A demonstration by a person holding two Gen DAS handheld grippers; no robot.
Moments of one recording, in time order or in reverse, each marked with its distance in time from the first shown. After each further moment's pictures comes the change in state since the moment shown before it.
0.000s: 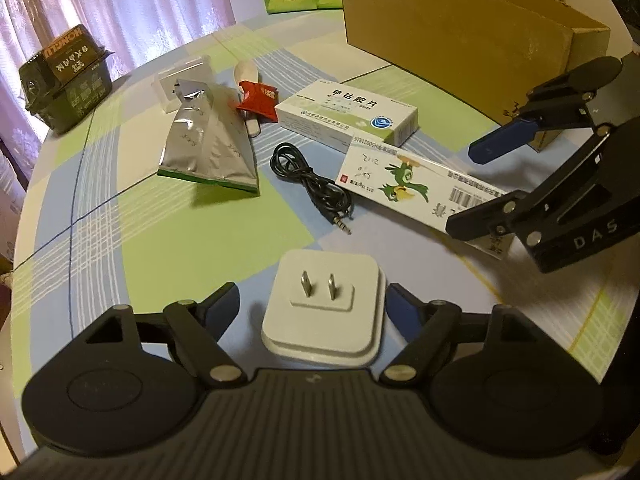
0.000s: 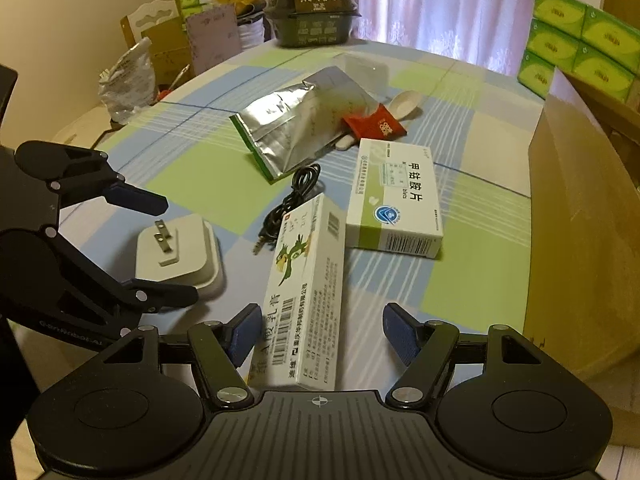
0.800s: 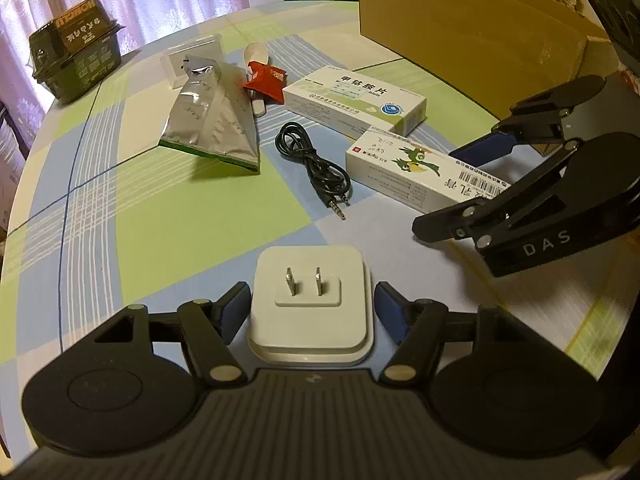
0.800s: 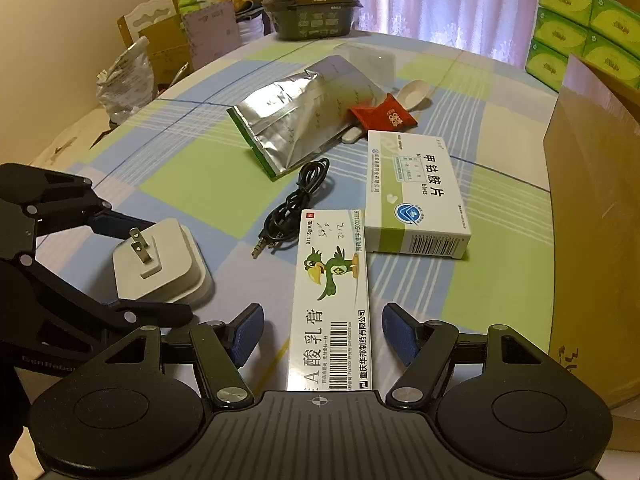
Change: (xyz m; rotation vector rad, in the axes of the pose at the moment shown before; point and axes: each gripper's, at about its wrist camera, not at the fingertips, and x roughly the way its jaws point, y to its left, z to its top) left arm 0.000 -0.001 -0.009 -0.090 0.026 -0.001; right arm 0.021 0.001 0.004 0.023 0.011 0.019
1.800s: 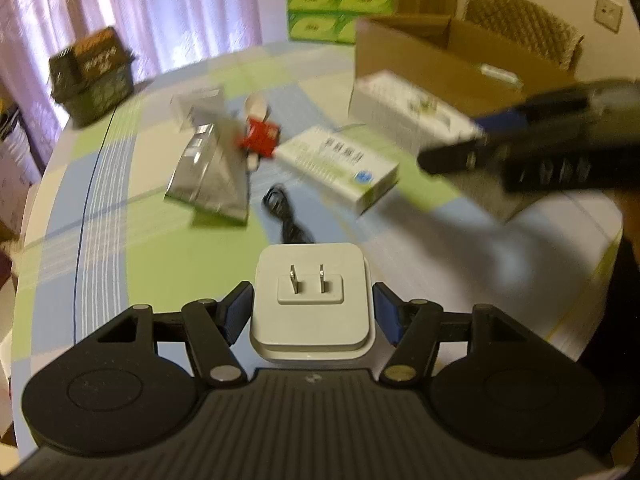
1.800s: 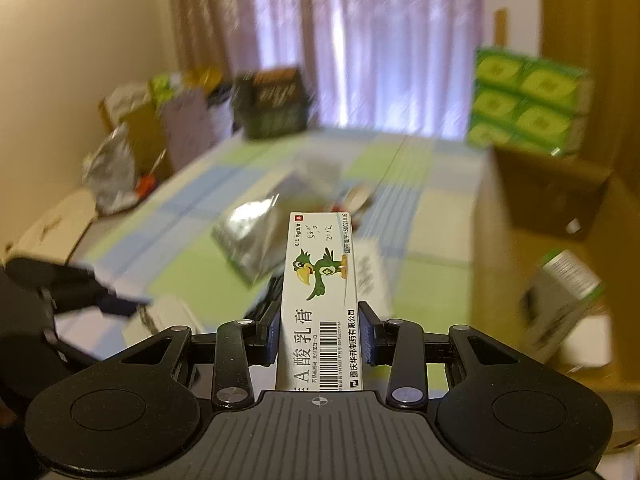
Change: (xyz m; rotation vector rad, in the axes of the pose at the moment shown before) left arm -0.052 -0.028 0.034 -0.046 -0.094 0.000; right arm -0.106 -0.014 0.025 0.086 -0.255 -0.078
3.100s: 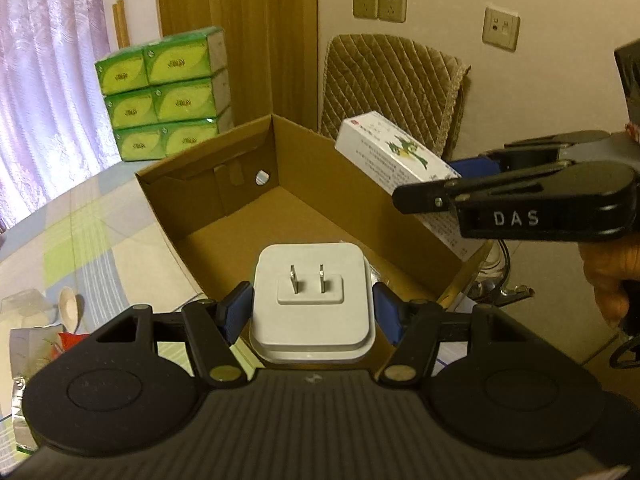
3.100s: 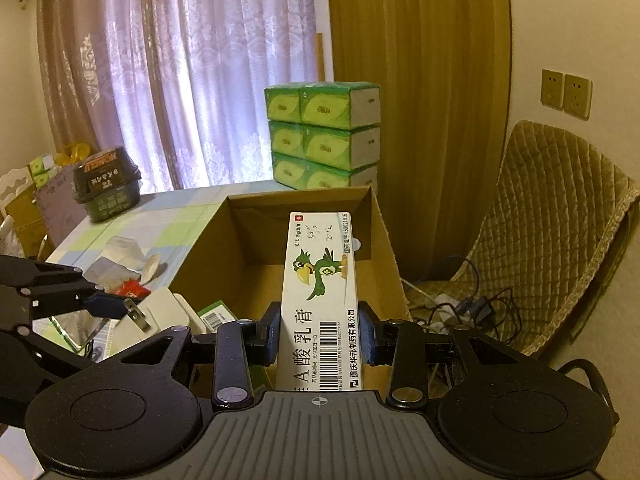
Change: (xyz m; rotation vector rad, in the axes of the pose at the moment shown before) left arm 0.057 -0.169 0.166 0.213 -0.122 -0.247; right arm -0.099 -0.194 0.006 0.211 -0.092 -0.278
